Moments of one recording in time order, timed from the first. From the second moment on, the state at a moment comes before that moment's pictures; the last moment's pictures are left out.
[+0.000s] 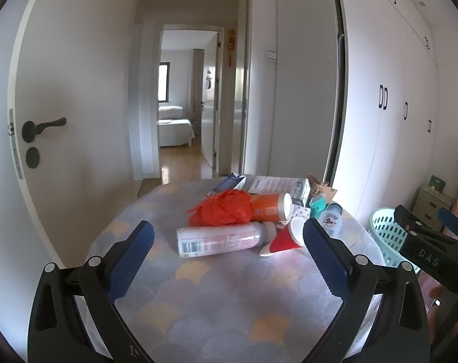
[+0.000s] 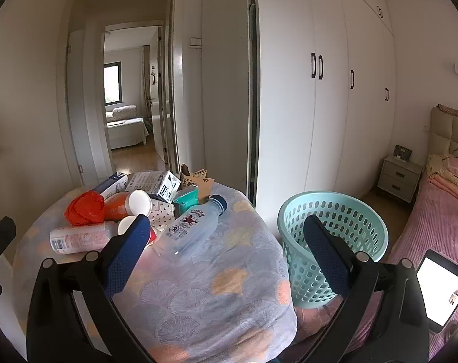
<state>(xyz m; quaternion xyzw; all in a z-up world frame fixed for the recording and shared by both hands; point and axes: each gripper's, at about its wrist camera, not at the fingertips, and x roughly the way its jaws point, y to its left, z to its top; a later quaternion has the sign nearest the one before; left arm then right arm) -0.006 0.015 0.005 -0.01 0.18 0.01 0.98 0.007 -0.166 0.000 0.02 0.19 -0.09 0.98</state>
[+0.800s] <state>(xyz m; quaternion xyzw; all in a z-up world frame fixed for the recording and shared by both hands) 0.001 0.038 -0.009 -0.04 0.19 0.01 0.98 0.011 -0.156 -0.009 0.02 0.20 -0.09 0.97</state>
